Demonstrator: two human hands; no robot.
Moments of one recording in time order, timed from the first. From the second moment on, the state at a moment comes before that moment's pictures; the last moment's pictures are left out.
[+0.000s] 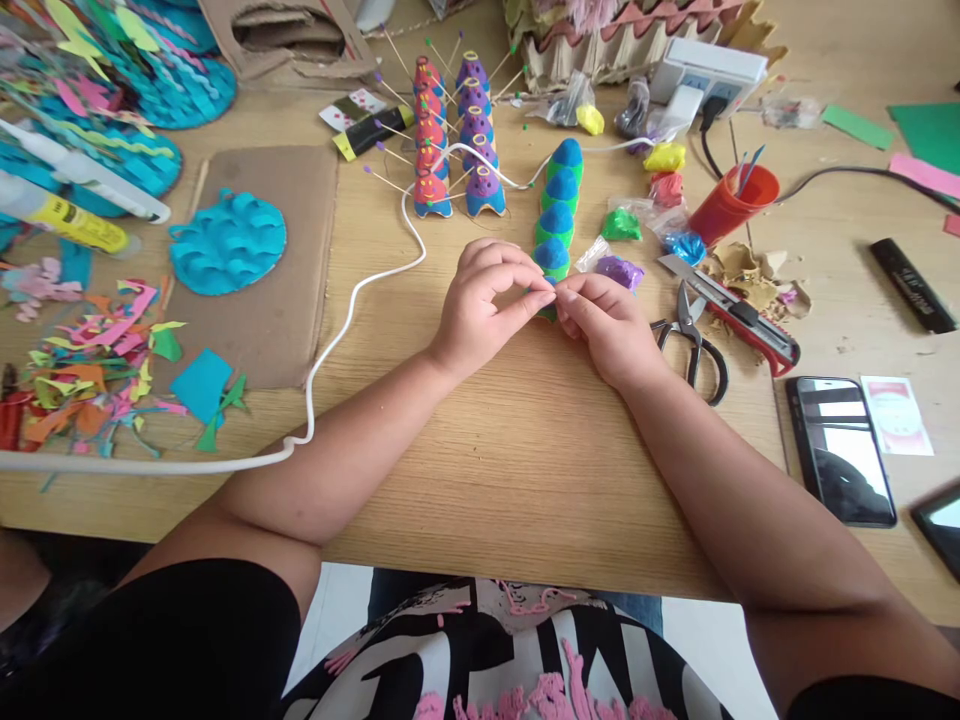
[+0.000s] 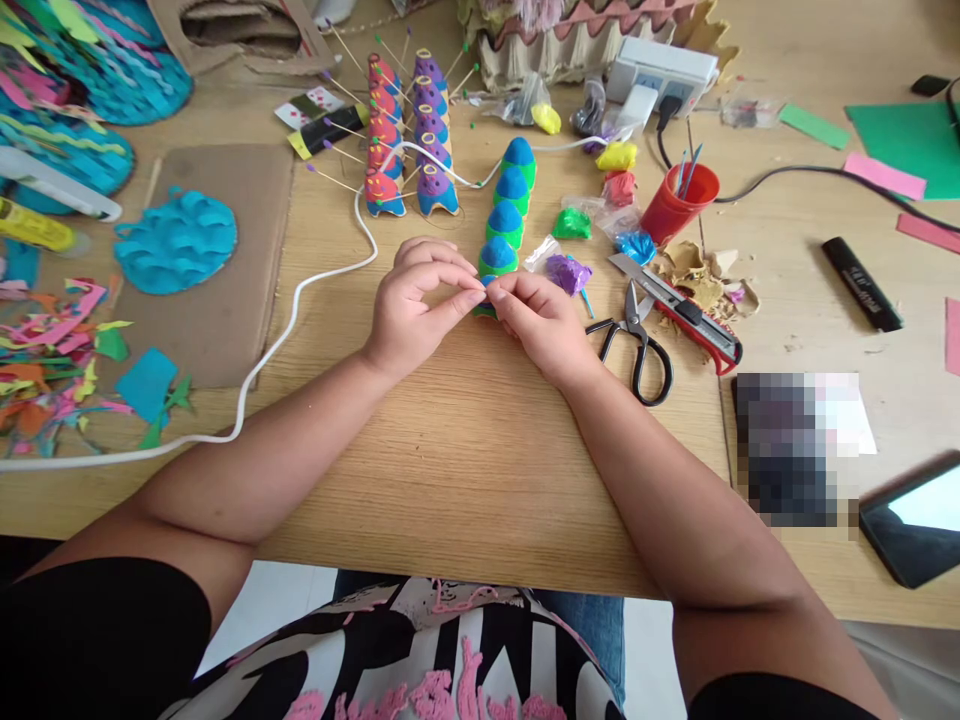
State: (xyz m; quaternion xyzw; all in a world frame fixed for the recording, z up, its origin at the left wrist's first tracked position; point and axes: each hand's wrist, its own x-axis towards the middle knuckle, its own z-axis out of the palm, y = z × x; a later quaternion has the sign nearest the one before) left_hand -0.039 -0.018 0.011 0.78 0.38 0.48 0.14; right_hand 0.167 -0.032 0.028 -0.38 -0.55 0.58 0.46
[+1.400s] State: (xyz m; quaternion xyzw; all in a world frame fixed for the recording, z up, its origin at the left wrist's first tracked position) left_hand -0.040 -0.020 0.013 0.78 0.39 0.47 0.15; right_hand 0.167 -0.033 0.028 -0.36 -0.56 0.58 0.47
